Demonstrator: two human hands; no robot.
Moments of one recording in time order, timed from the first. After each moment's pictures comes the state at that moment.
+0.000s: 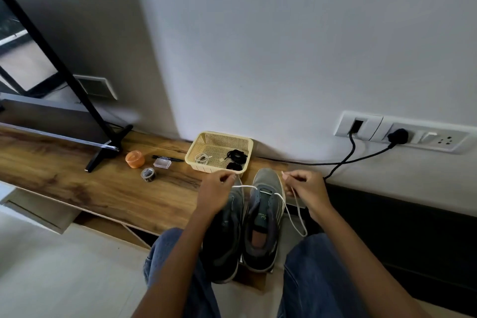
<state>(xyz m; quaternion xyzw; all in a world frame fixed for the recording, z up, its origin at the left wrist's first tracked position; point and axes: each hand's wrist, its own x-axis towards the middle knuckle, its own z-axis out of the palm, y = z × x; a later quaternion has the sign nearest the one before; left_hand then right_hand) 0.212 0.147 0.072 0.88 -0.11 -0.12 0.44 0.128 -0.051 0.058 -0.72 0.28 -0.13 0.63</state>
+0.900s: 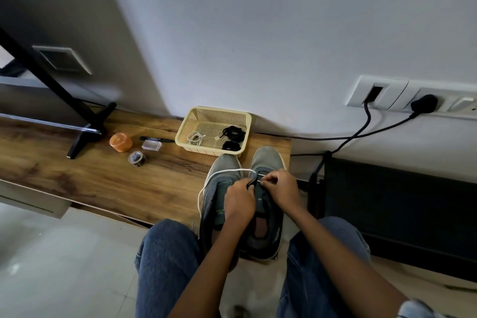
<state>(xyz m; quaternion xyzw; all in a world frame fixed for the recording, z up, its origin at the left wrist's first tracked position) 0.190 0.095 -0.016 0.92 -0.08 -0.15 0.35 0.167 -0.024 -0.041 -0.86 0.26 -0.05 0.43</state>
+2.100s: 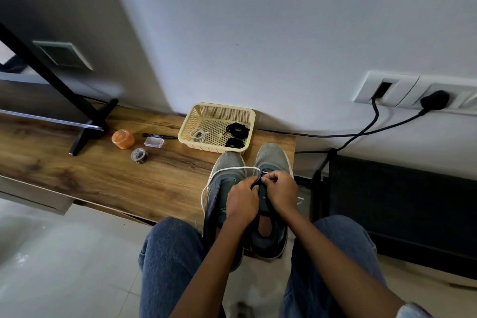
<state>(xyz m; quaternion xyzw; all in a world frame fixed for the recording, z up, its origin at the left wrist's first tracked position) 0.191 0.103 -0.015 0.91 -0.14 -0.17 0.34 0.176 0.000 -0.061 -0.82 0.35 -0.08 0.45</state>
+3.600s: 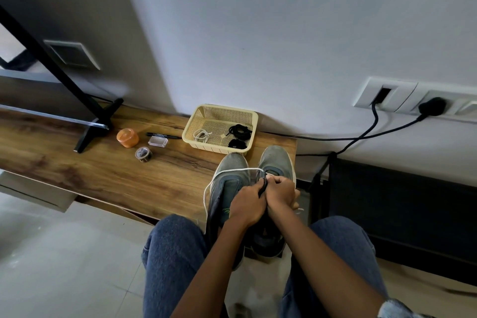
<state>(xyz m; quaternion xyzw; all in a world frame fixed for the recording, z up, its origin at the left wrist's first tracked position) 0.191 0.108 -0.029 0.90 -0.20 -0.24 0.29 0.175 0.026 -0.024 -0.64 0.56 -0.07 0.52</state>
